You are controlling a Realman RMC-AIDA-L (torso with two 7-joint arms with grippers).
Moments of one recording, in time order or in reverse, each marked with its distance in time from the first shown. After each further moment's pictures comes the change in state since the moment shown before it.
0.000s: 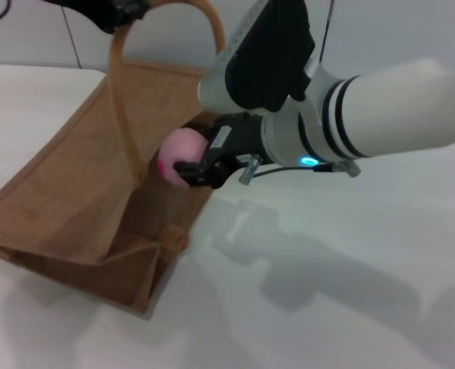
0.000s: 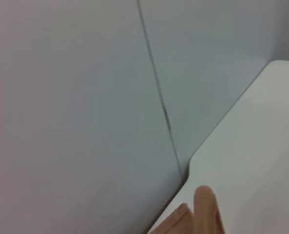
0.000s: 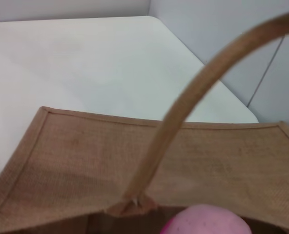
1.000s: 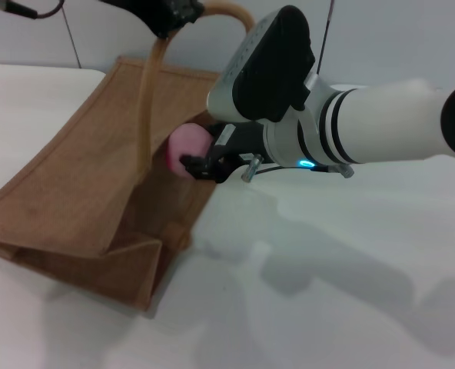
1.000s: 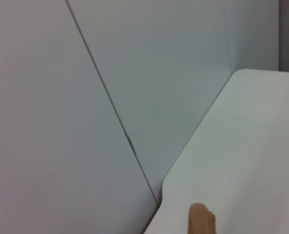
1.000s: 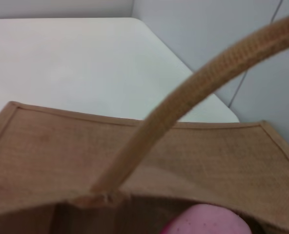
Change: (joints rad) left arm -0.015 0.001 0.163 0.048 -0.022 0.031 -0.077; right arm 0.032 0.001 -0.047 0.185 0.096 -0.194 -0.104
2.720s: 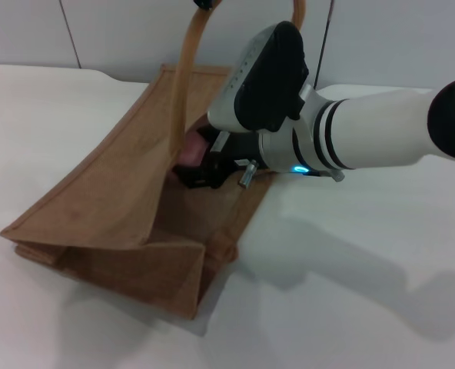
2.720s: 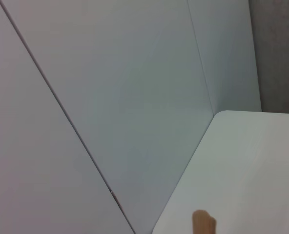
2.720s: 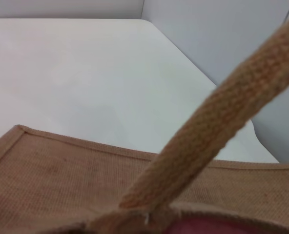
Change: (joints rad) left arm -0.031 0.000 0.038 0.071 -0.072 0.016 -0.041; right arm 0.064 0.006 -0.045 0.194 0.292 -0.113 -0.267
